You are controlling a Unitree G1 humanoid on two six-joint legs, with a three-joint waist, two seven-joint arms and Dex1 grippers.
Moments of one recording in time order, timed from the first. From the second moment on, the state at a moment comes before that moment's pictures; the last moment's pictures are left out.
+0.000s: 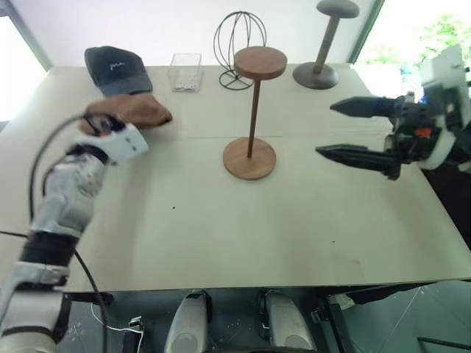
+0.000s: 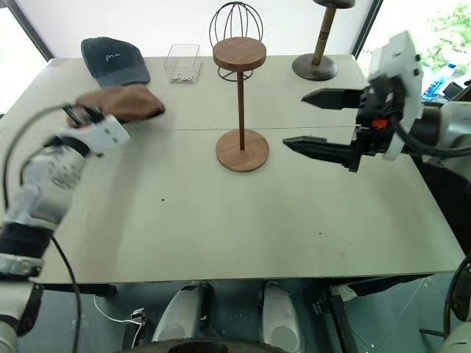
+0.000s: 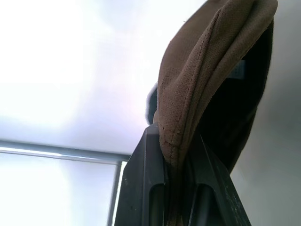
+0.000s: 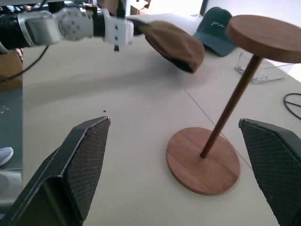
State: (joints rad) left arm -0.63 0.82 -0.06 0.22 0.54 0.03 -0.18; right arm -0.62 -1.09 -0.31 -0.39 0.94 0.92 0.91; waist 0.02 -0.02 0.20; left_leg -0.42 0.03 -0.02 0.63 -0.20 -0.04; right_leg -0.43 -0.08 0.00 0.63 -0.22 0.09
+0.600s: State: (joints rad) left arm -0.92 0.69 -0.07 -0.03 0.22 -0.29 -0.43; right arm -0.60 -1.12 -0.46 -0.34 0.97 0.93 0.86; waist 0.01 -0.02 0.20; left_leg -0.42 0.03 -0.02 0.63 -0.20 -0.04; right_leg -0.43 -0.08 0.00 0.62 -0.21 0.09
